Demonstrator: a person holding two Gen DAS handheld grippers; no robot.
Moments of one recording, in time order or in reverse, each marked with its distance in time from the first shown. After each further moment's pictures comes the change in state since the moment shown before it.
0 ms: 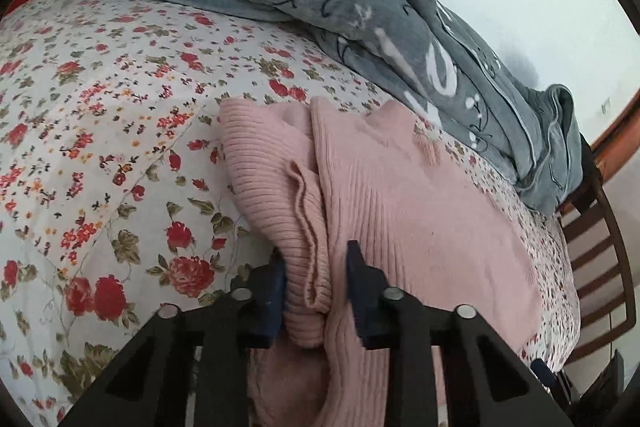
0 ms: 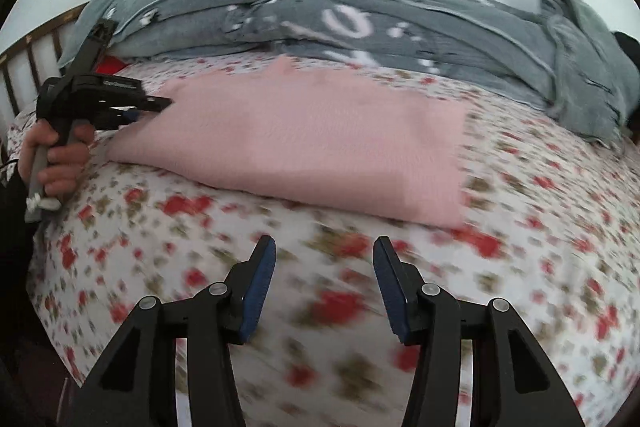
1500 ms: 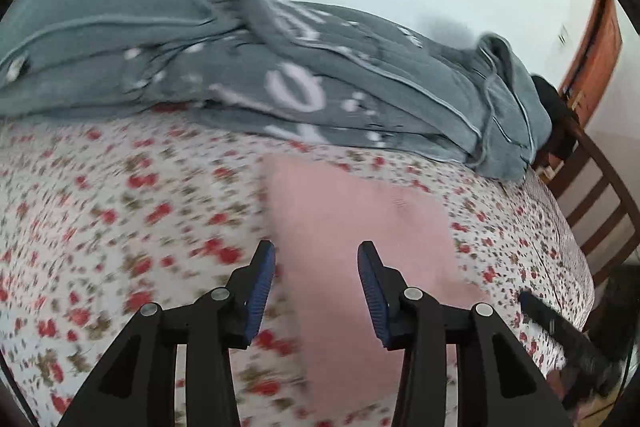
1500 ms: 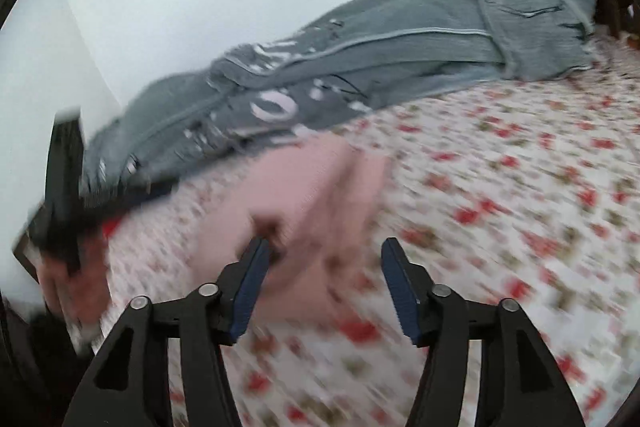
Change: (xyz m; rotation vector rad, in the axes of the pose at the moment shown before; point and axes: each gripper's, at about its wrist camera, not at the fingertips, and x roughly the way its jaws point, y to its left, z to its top) left arm -0.025 -0.176 0.009 0.256 -0.061 0.015; right arm -0.012 -0.145 0.060 0.427 -0.123 0.234
